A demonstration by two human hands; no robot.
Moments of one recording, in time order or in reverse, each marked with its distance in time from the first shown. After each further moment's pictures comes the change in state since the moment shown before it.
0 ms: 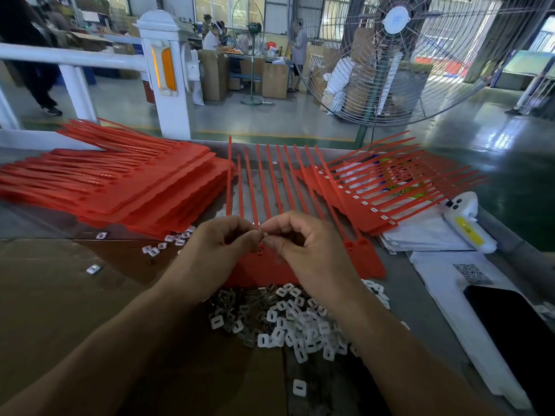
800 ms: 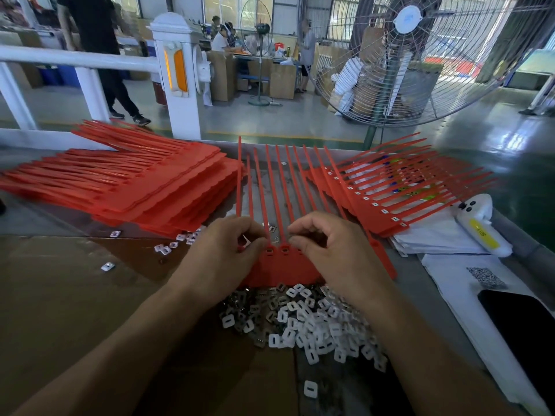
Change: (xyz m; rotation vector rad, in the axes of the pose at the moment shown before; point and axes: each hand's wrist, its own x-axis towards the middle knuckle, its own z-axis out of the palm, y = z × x) left_hand -0.001 -0.009 0.000 0.394 0.105 0.093; right_hand 0.002 0.012 -0.021 -0.267 0.016 -0.043
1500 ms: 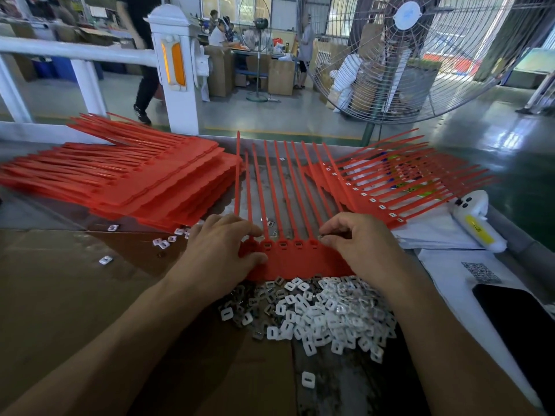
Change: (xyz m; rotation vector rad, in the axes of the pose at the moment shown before) left_hand 0.000 -0.007 0.001 0.316 -0.130 -0.021; right_hand 0.008 0.037 -0.030 -0.204 -0.033 0.215
